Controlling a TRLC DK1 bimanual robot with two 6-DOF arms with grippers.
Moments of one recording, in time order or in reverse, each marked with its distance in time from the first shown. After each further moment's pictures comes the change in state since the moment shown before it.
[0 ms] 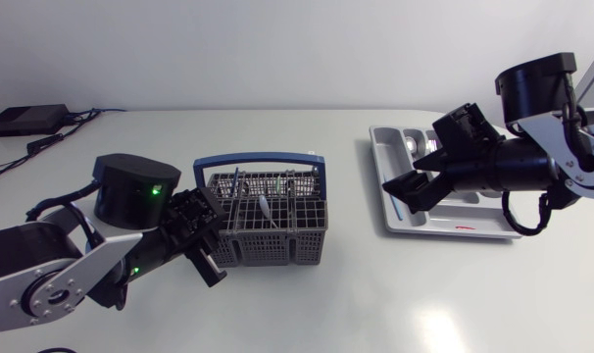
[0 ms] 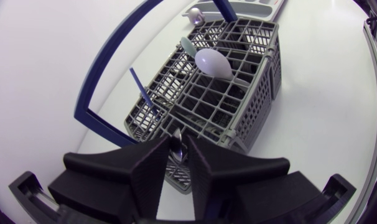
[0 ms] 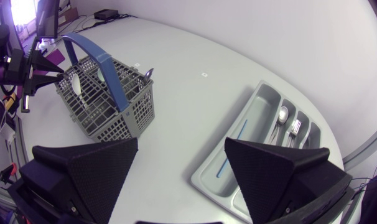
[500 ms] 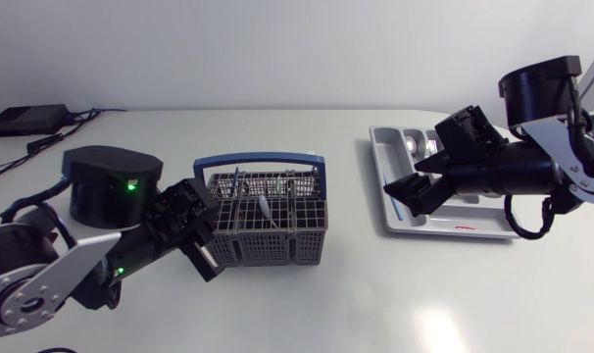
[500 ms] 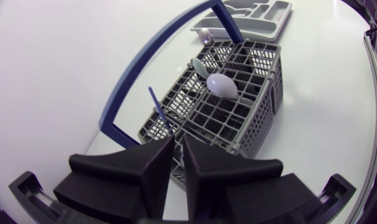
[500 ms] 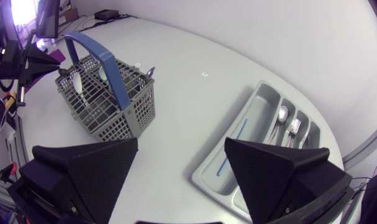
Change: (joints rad) left arm -0.010 -0.086 0.000 0.003 -0.003 0.000; right arm 0.000 -0.020 -0.018 0.001 0.000 0.000
